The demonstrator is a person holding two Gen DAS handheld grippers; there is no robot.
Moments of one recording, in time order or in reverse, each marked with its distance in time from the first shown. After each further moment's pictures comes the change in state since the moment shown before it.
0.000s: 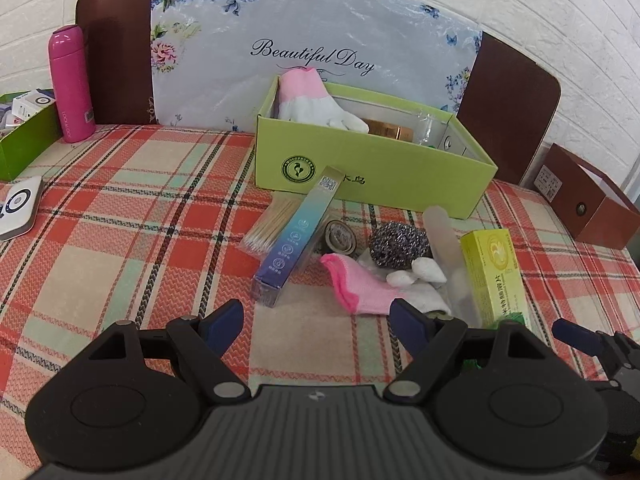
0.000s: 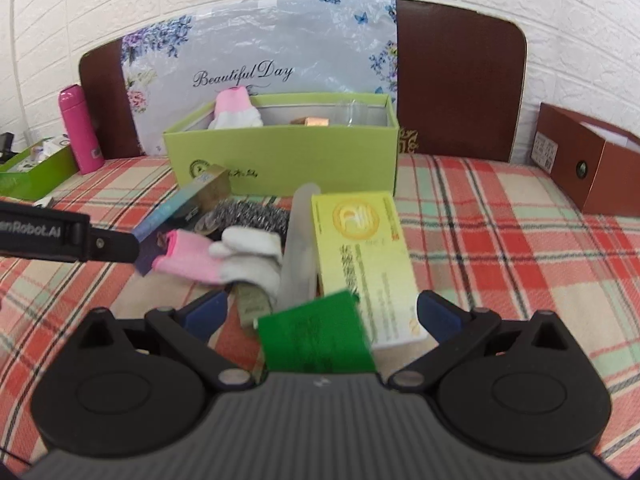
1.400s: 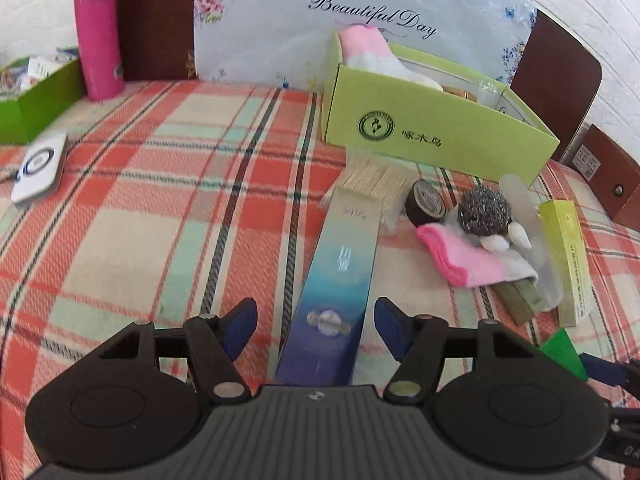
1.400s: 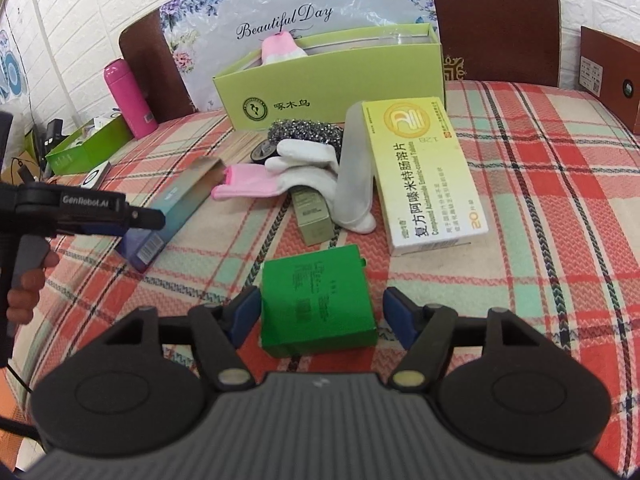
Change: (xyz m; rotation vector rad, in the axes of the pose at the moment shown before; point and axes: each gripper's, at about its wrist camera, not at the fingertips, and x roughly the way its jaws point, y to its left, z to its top) left arm 0.025 0.060 -0.005 -0.007 0.086 0.047; right arm -0.001 -0.002 -0.030 0.041 0.147 0.159
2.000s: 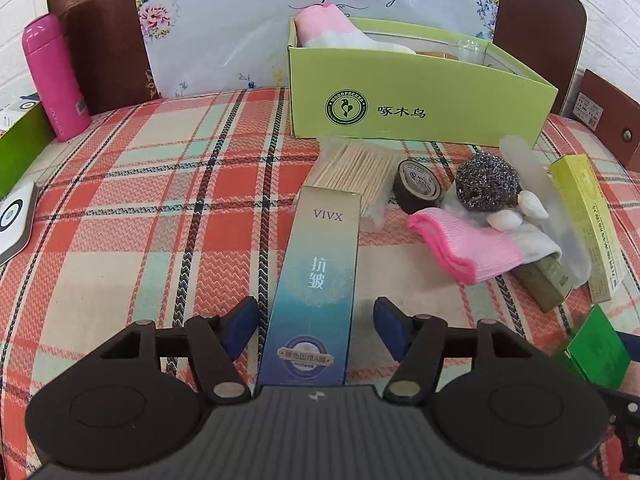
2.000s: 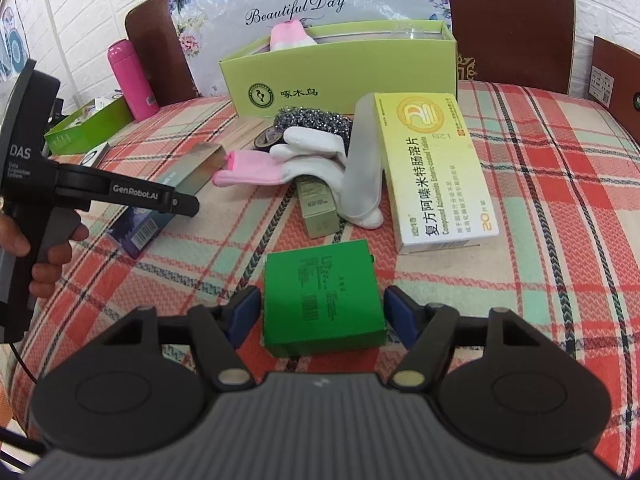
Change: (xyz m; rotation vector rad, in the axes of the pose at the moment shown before) left arm 0.030 -0.023 0.001 0.154 0.016 0.043; right arm 0.011 0.012 -0.002 -0.095 0.024 -0.027
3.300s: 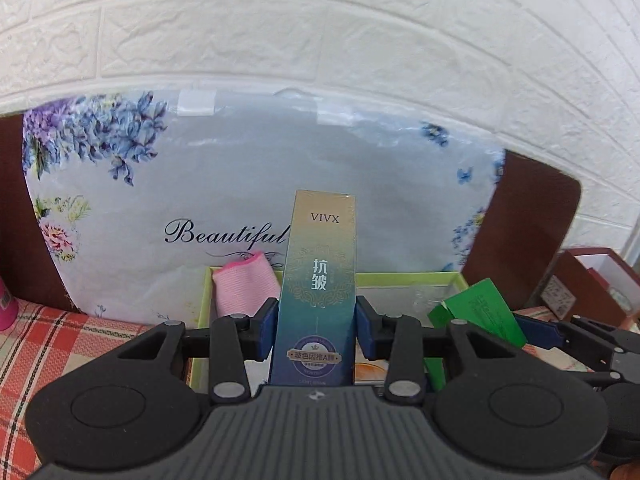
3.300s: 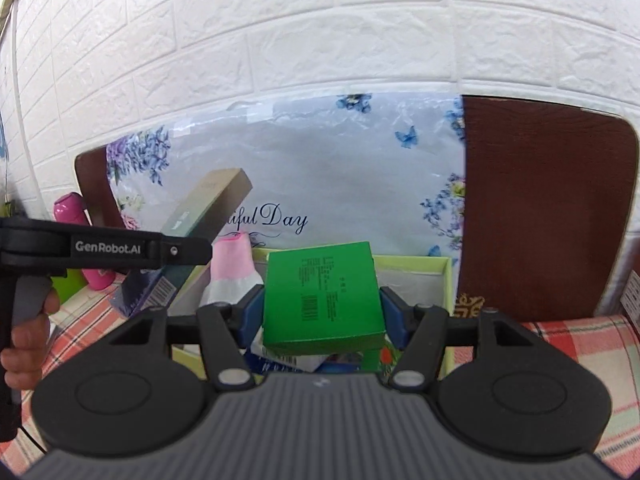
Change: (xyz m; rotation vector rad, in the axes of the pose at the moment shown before) left arm 0.014 -0.031 0.205 -0.054 -0.278 -0.139; right arm 0.091 -0.061 0.234 -0.020 -0.300 0.013
